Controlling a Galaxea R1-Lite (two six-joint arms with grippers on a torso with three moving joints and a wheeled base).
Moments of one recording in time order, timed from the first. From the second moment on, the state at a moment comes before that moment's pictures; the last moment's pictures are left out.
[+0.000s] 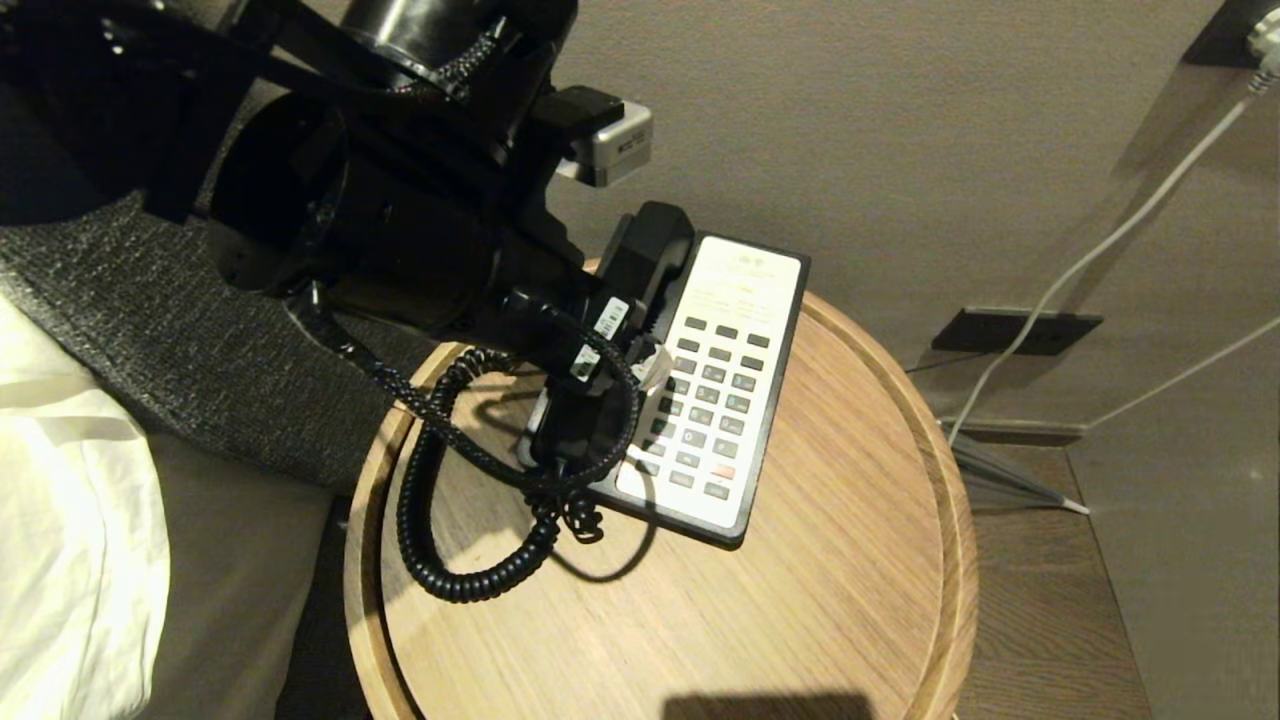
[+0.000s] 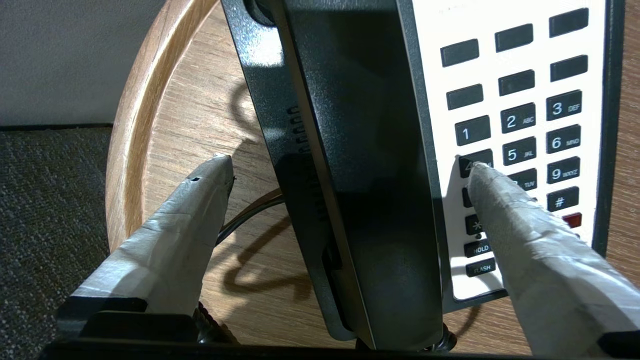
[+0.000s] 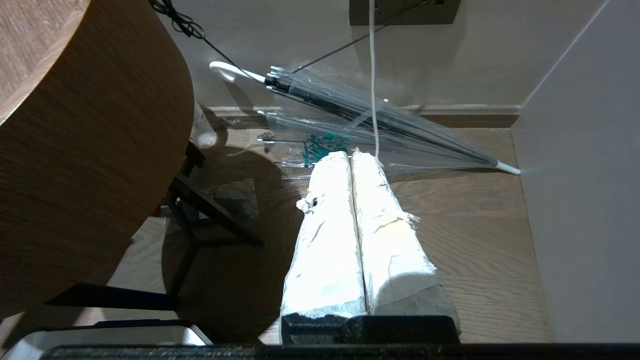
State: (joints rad) left arm -0.83 1.74 -1.83 0.72 0.28 0.06; right arm -0.01 0.00 0.00 -0.06 0.00 0.04
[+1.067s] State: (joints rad) left arm -0.83 1.73 -1.82 0.72 0.29 -0.02; right arm -0.01 0.00 0.00 -0.06 0.00 0.04
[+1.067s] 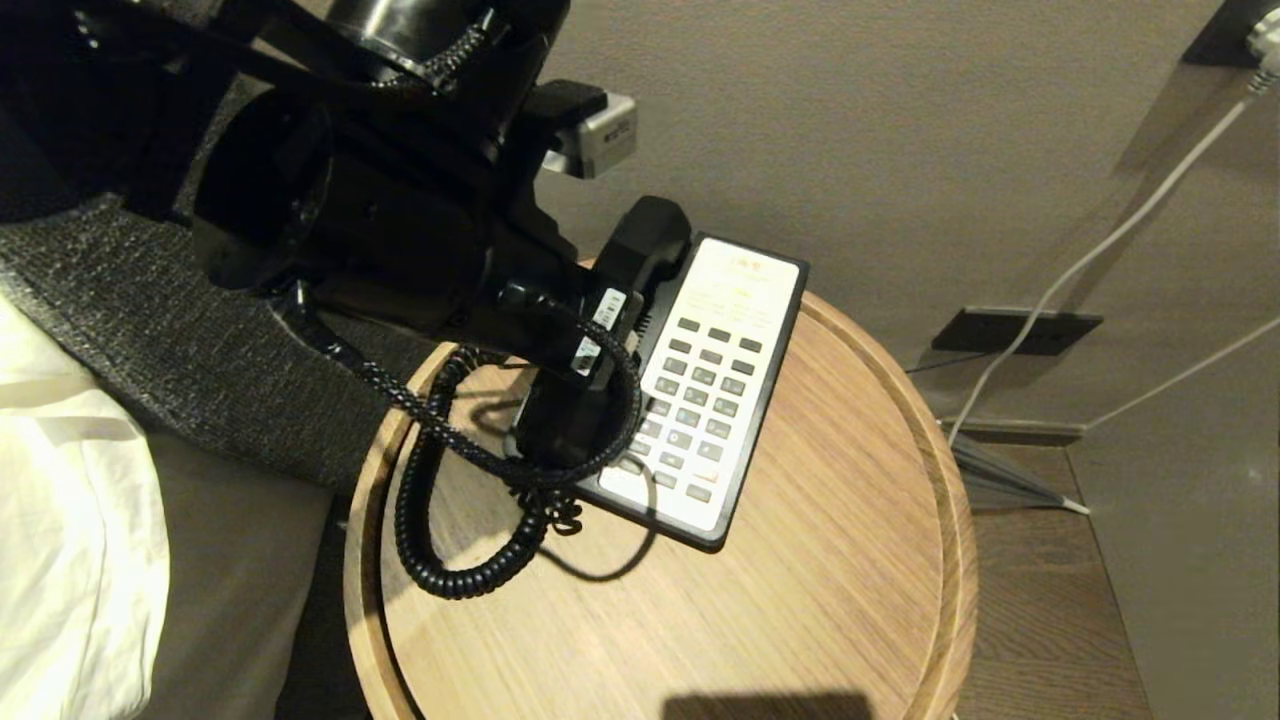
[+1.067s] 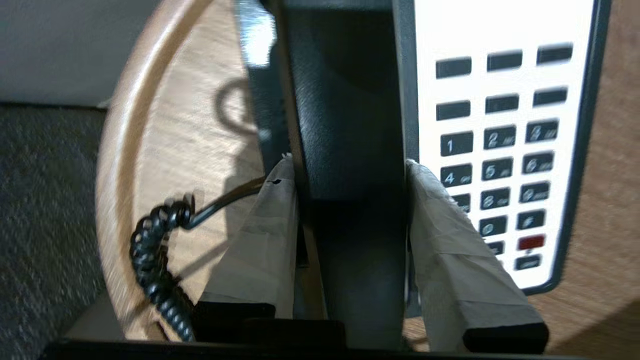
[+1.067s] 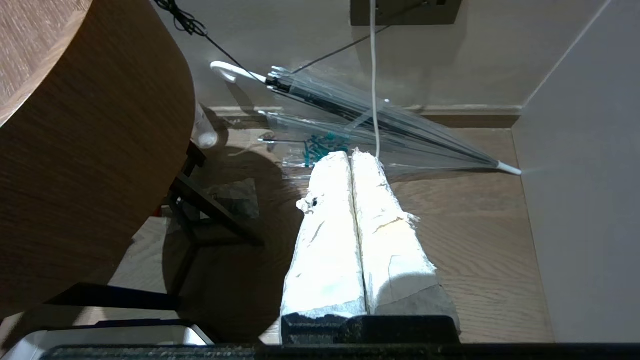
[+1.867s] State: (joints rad) left arm -0.83 1.44 -1.82 0.70 0.31 -0.52; right arm -0.01 0.00 0.00 -0.06 0.00 0.04
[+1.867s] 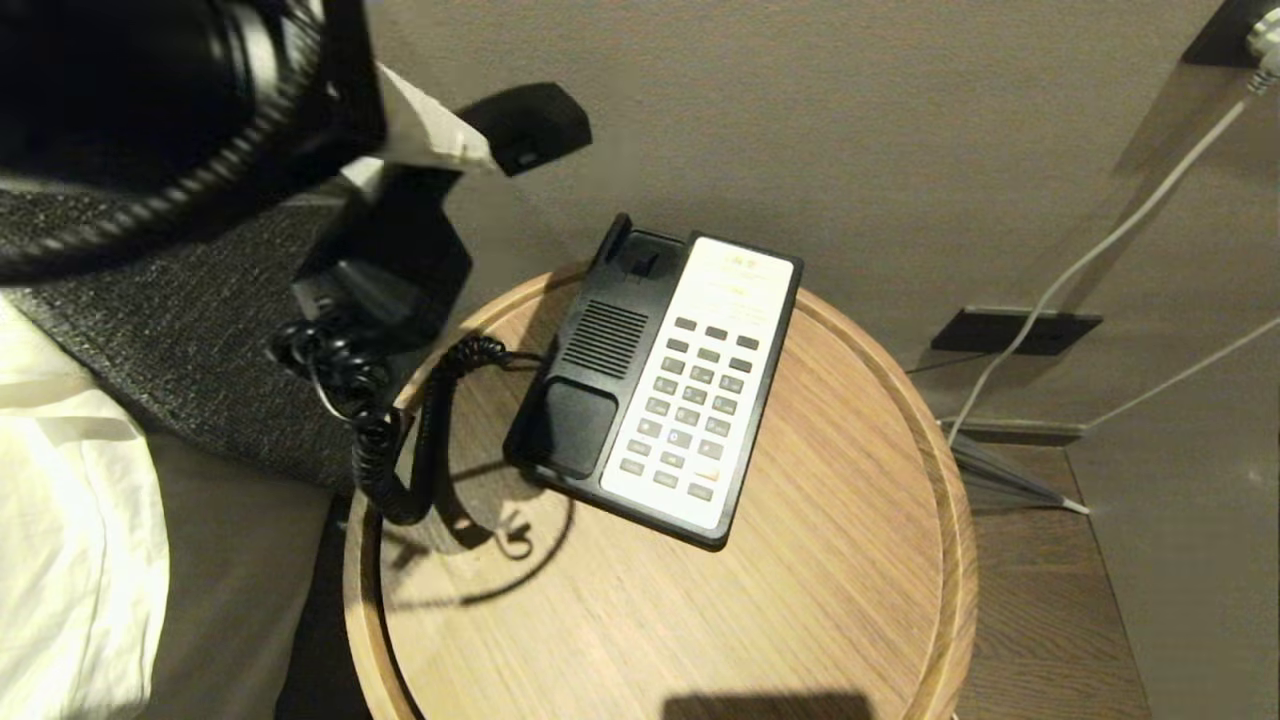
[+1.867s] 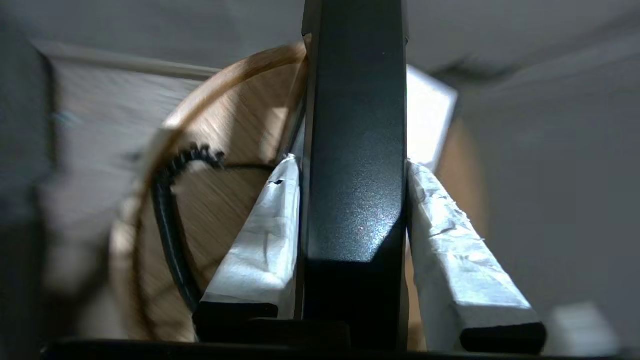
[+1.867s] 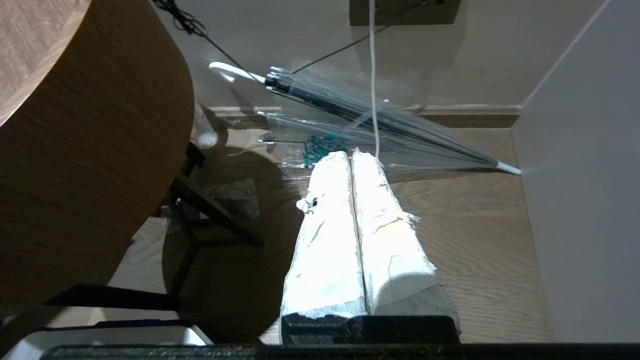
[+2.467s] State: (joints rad) left arm -0.82 0.98 -1.30 0.39 0.36 -0.81; right arm -0.01 0.00 0.00 -0.06 0.00 0.04
